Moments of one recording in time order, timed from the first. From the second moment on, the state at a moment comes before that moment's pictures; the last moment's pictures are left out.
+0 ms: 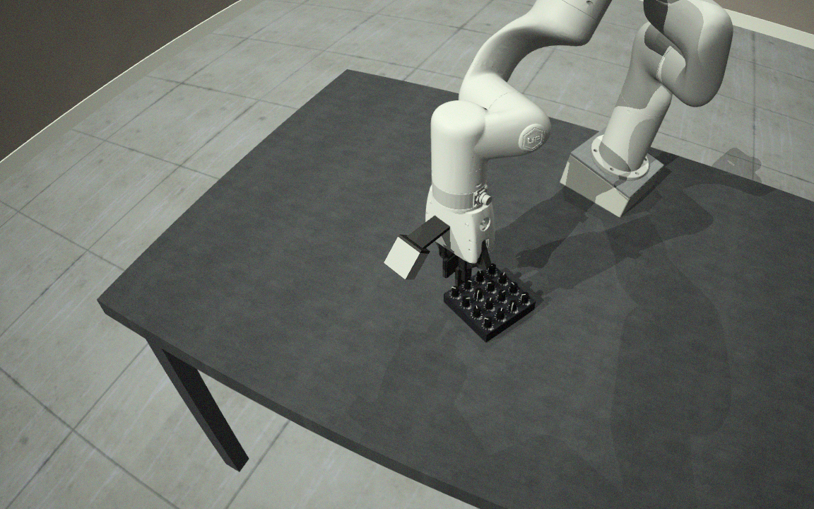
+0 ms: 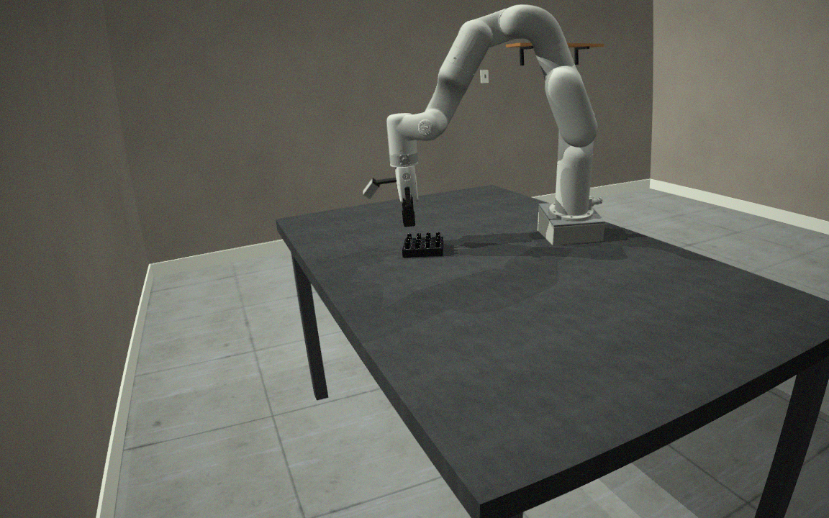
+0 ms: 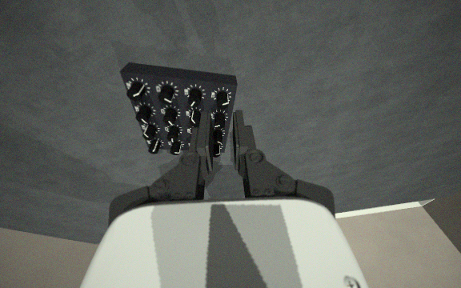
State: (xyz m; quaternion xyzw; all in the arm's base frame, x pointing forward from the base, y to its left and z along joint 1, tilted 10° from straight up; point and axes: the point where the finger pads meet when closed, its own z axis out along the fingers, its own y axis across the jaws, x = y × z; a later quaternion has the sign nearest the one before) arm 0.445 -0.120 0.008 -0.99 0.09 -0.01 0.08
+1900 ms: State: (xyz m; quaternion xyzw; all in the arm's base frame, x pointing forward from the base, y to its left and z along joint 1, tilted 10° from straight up) arm 0.443 -0.120 0.020 -0.53 -0.84 -0.07 0.04
